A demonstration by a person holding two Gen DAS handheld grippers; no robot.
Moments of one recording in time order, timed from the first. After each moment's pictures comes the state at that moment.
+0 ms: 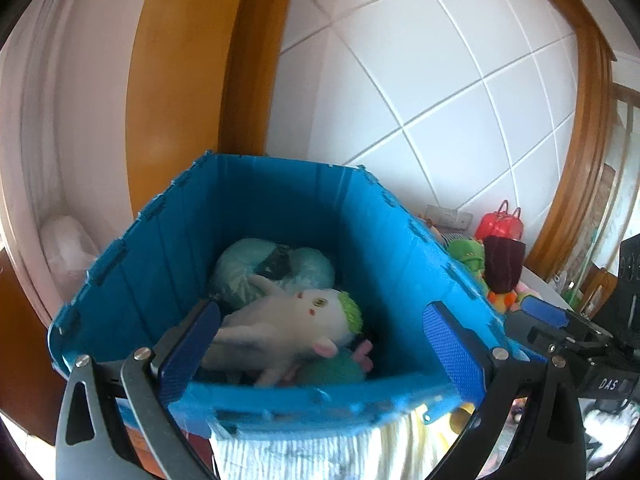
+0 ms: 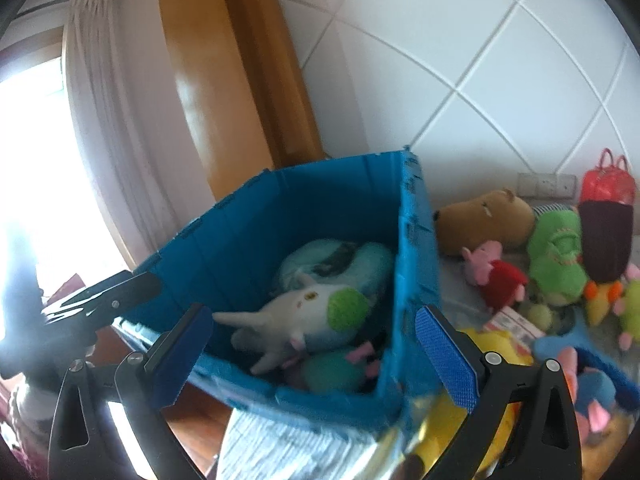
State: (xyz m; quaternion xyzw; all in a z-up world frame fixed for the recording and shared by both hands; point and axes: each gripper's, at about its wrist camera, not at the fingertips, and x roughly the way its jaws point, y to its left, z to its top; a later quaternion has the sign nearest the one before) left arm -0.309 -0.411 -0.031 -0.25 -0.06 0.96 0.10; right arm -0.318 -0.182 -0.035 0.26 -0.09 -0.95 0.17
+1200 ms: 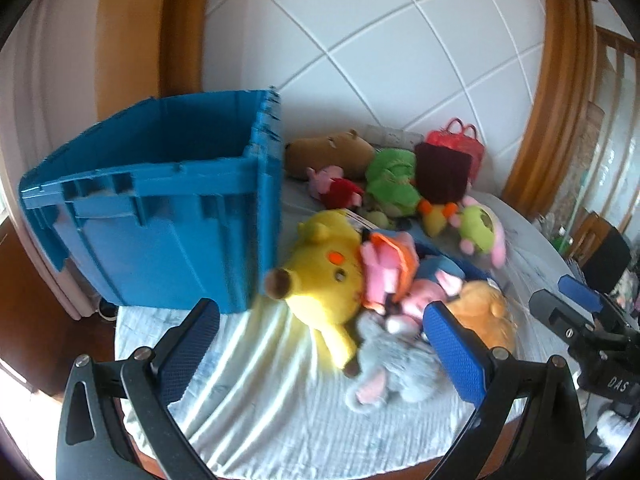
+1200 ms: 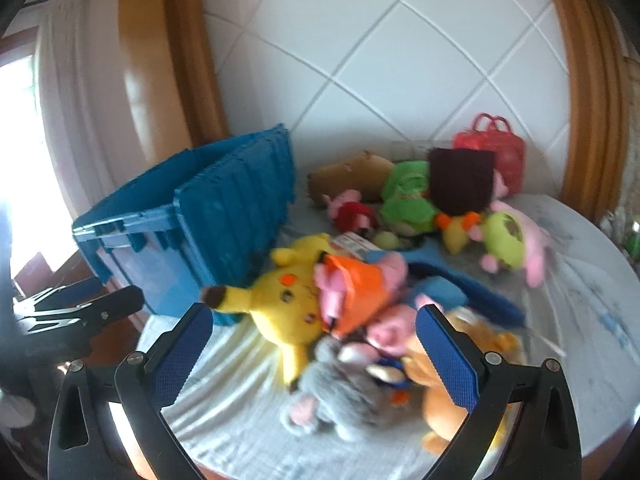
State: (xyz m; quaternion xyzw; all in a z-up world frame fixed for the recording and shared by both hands) left arm -0.151 -0.172 -0.092 -0.33 -0.02 0.94 0.11; right arm -0.122 0.040 -0.084 0.28 -0.07 -0.96 0.06
